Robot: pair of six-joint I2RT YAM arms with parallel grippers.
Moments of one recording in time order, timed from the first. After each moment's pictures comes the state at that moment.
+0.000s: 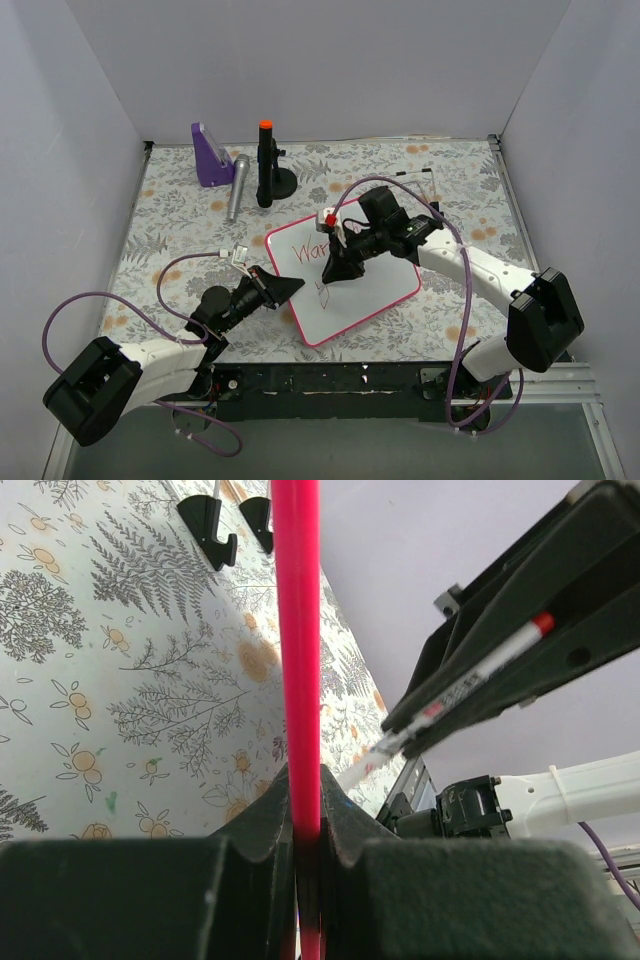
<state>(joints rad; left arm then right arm) -0.66 1.01 0.03 1.02 0.19 -0.98 0.74 1.46 1.08 -0.43 -0.88 -0.38</state>
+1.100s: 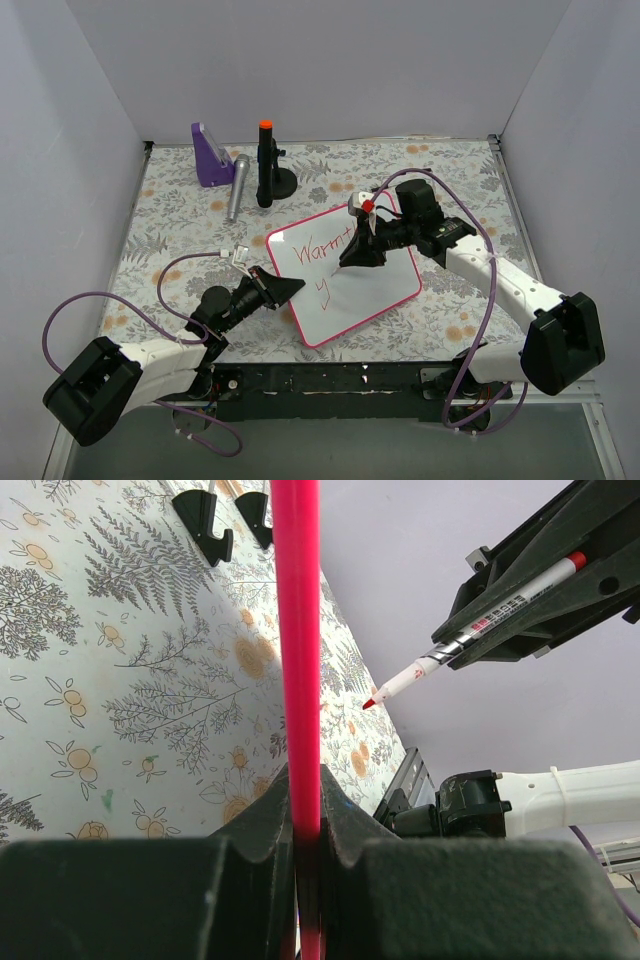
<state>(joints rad) -0.66 1.01 0.03 1.02 0.20 -0.98 0.56 1.31 1.00 -0.32 -0.99 -0.37</state>
